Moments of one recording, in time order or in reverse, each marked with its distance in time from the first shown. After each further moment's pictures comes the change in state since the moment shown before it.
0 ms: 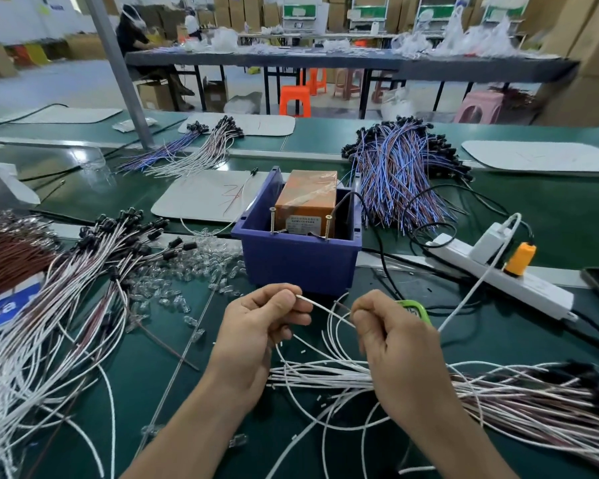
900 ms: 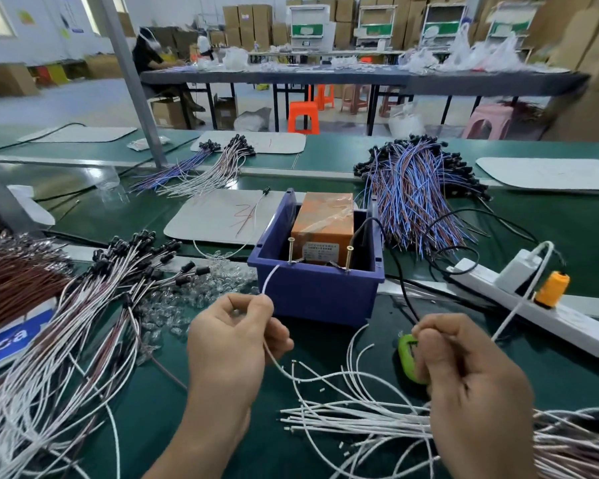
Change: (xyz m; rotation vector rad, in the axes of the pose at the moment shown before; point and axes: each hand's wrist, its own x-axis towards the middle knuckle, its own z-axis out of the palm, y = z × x) left_hand 0.005 0.033 -0.009 0.278 0.365 0.177; right_hand 0.000 -0.016 -0.013 0.134 0.411 0.001
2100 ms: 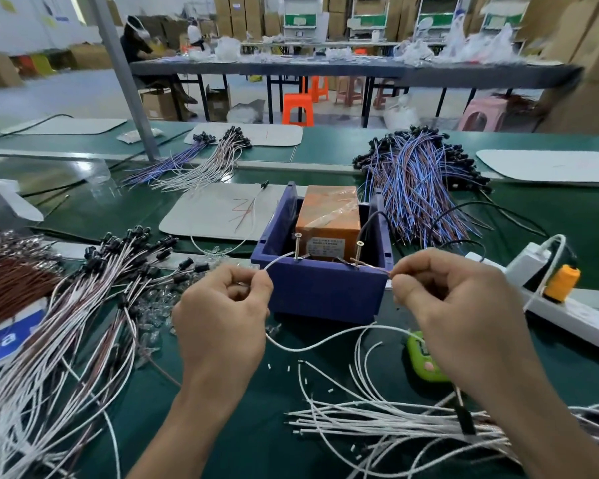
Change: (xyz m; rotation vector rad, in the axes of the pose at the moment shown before) left_hand 0.036 -0.001 -0.003 0.499 0.193 0.447; right_hand 0.065 -0.023 0.013 -0.083 -0.256 0.047
